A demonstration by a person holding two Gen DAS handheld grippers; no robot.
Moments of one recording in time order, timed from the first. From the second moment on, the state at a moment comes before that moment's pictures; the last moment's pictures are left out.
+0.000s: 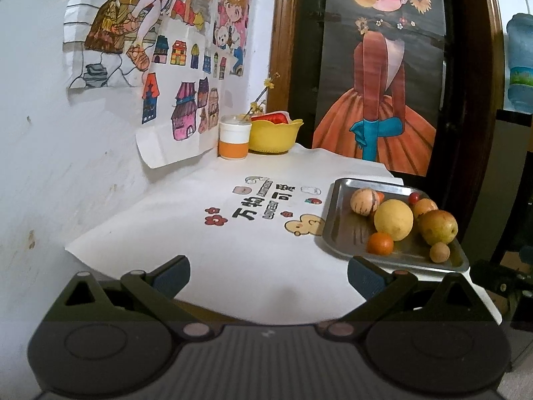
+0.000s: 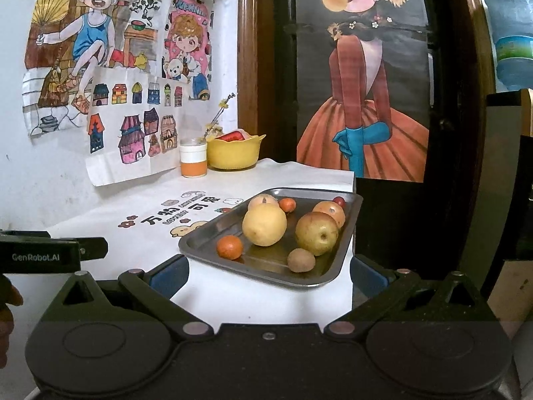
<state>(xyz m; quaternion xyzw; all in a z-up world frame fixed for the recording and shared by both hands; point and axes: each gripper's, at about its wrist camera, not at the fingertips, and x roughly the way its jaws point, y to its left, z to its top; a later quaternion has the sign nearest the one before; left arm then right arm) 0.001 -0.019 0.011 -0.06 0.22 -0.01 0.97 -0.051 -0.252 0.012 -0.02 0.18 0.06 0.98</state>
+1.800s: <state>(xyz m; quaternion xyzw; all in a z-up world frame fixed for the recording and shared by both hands) -0.019 -0.017 -0.011 -0.06 0.21 -0.01 0.98 -0.071 -0.245 -0.015 0.00 0.17 0.04 0.98</state>
